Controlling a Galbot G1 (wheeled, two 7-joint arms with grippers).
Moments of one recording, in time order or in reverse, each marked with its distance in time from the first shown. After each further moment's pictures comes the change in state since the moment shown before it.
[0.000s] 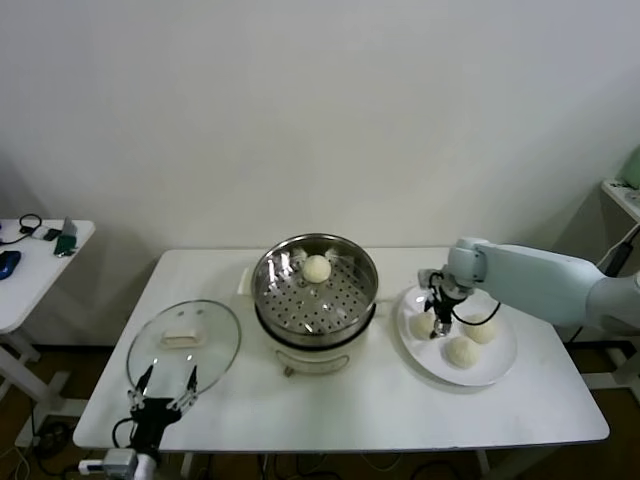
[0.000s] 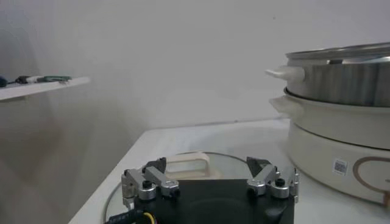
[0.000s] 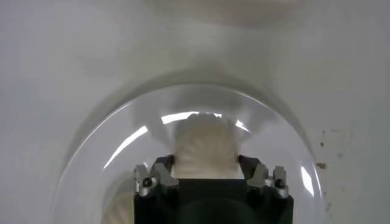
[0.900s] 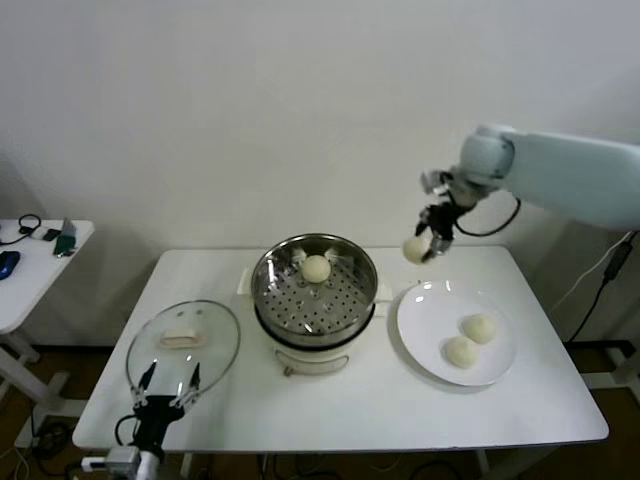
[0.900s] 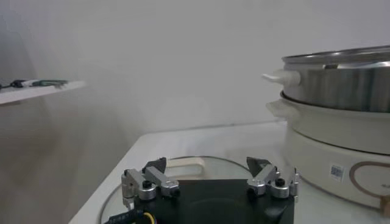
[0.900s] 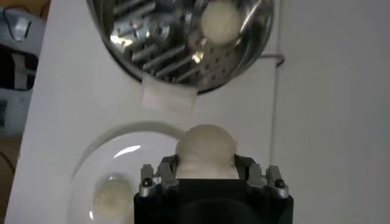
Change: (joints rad) left arm -0.005 -0.002 0.011 -0.014 0.008 0.004 0.001; right arm 0.593 0.084 -0.139 0.175 0.305 0.050 -0.176
